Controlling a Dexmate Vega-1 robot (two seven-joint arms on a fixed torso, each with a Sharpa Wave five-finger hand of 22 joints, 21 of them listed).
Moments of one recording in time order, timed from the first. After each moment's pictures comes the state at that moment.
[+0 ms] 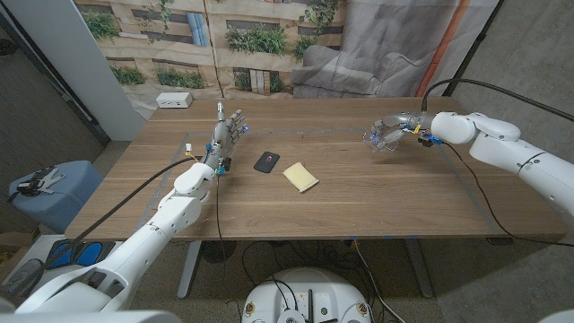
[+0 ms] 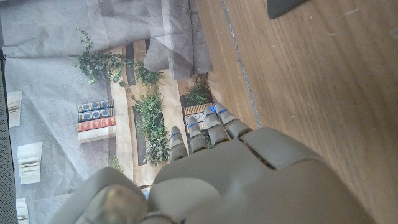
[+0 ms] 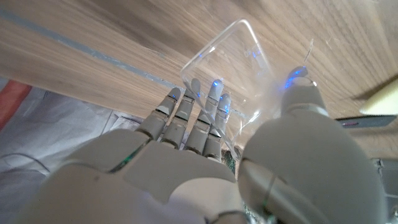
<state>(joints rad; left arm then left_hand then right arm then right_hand) 0.84 0.51 0.37 -1.30 -0.65 -0.29 -0.03 0.00 0.06 -0.22 0.16 0.23 0.09 -0.17 0.20 0.19 0.15 -0.09 0.19 0.18 0.21 0.02 0.18 0.18 0.14 -0.04 0.21 0.19 -0.52 -0.94 -0.62 -1.41 -0.35 0.21 0.35 0.82 -0.08 0.30 -0.15 0.23 0.42 -0.08 0.87 0.23 0.67 -0.15 0.54 0.54 0.40 -0.04 0.49 0.48 0.37 -0.01 0.19 0.17</state>
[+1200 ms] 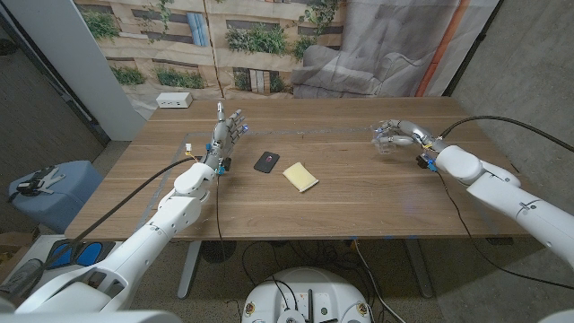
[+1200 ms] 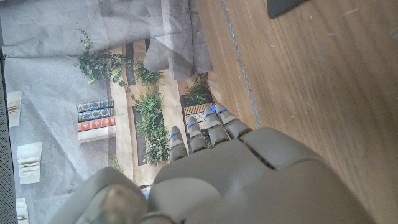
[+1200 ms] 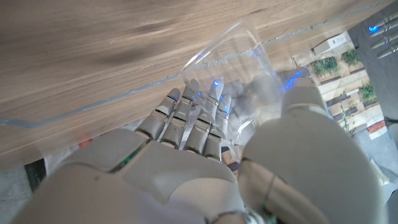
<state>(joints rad) 0.84 0.51 0.37 -1.30 -0.65 -0.29 -0.03 0.00 0.06 -0.22 0.16 0.23 0.09 -0.17 0.20 0.19 0.15 -0.09 0.19 0.18 0.21 0.02 0.18 0.18 0.14 -0.04 0.21 0.19 -0.79 -0.85 -0.46 -1.35 0.07 0.25 -0.01 0.82 -0.08 0.28 -0.15 0.23 0.42 -0.09 0.88 0.23 0.69 -0.14 0.52 0.52 0.39 -0.04 0.48 0.47 0.36 -0.02 0.19 0.17</state>
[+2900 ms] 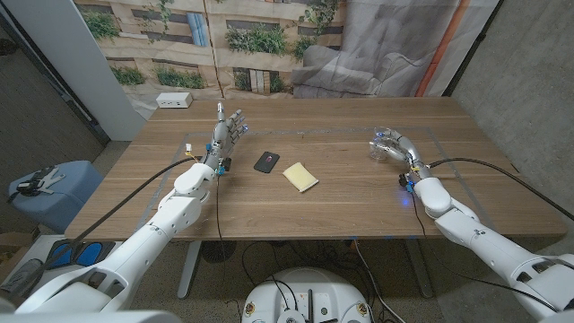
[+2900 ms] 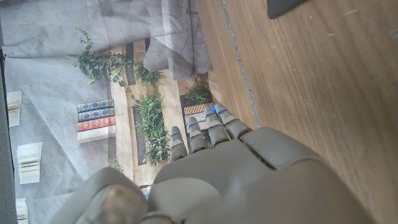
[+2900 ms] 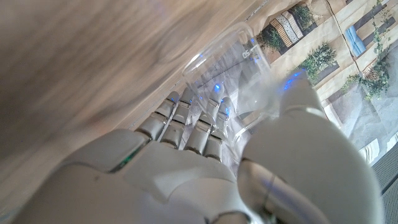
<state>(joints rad) 0.84 0.51 0.37 -1.30 -0.65 -0.29 -0.03 0.00 0.06 -0.22 0.16 0.23 0.09 -0.17 0.20 0.19 0.15 -0.09 0.19 0.18 0.21 0.02 0.18 0.18 0.14 -0.04 0.21 0.19 -0.75 -0.57 -0.51 -0.93 0.12 0.60 -0.26 0.81 -0.06 0.27 -0.16 0.21 0.37 -0.13 0.83 0.21 0.64 -0.19 0.43 0.48 0.32 -0.04 0.47 0.47 0.32 -0.02 0.19 0.17</state>
